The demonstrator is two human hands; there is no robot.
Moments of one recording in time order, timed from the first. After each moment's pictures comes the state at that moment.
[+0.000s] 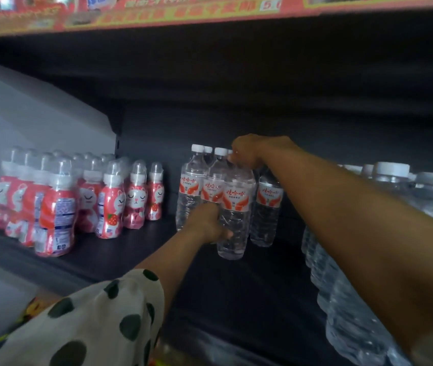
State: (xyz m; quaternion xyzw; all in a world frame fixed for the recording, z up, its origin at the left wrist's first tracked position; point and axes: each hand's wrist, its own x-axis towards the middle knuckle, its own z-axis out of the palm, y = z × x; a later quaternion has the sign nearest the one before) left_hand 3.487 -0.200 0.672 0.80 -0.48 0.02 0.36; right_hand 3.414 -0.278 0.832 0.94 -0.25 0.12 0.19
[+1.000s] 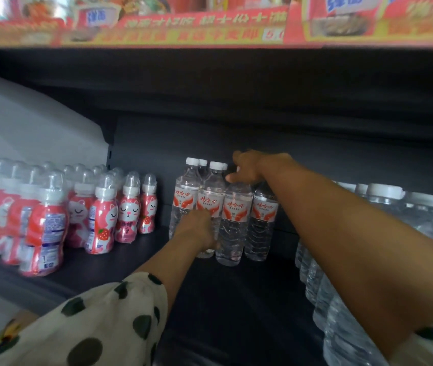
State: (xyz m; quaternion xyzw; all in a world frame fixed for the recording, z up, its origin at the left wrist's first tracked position) left_hand 3.498 -0.208 0.687 0.84 -0.45 0.10 0.27; right_hand 3.415 -0.295 0.836 0.93 -0.29 0.12 0.18
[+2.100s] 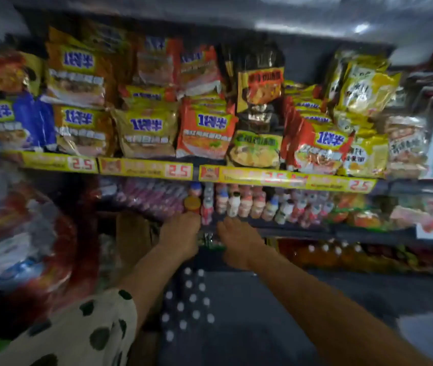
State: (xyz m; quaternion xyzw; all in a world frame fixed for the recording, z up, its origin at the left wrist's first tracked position) left_hand 3.202 0.095 0.317 0.80 -0.59 -0.12 -0.03; right_hand 3.070 0.016 0.283 0.95 -0.29 -0.11 -0.05
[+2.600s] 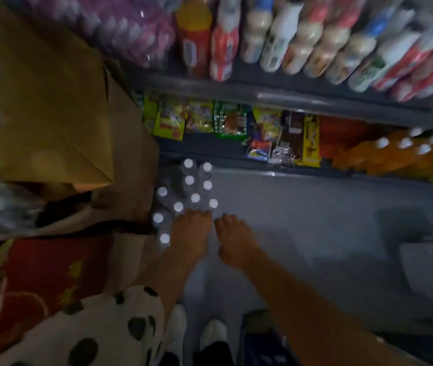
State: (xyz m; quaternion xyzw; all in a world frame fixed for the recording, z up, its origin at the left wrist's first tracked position) left_hand 3.151 0.143 -0.106 0.77 -0.55 -0.29 -0.14; right_hand 3.039 0.095 -0.145 0.90 -0.31 -0.25 -0.19
